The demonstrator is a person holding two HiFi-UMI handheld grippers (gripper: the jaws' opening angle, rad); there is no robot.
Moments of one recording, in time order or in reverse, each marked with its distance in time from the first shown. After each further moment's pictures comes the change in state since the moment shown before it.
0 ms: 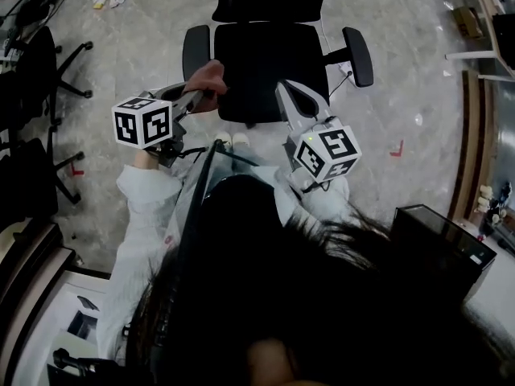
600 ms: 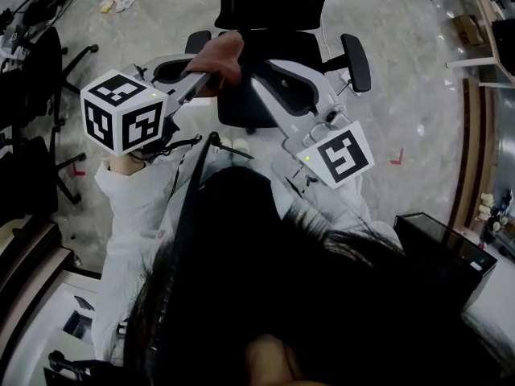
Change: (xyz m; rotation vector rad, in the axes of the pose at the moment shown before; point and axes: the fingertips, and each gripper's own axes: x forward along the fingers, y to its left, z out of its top) left arm -0.048 -0.108 0.105 0.348 -0.047 -0.060; right arm -0.016 0.086 0.104 -0.453 -0.174 0.300
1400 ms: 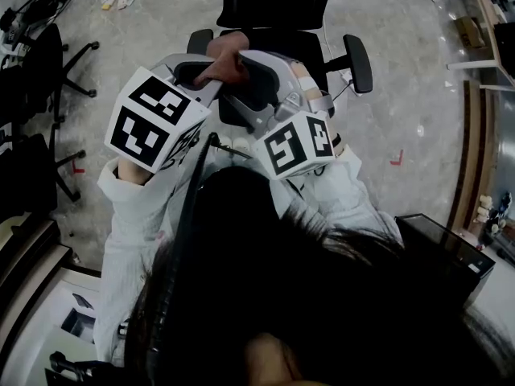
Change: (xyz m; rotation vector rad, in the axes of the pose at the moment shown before) left arm 0.010 -0.018 -0.009 0.272 0.221 0.143; right arm 0.050 0.024 -0.044 -0.477 0.337 0.083
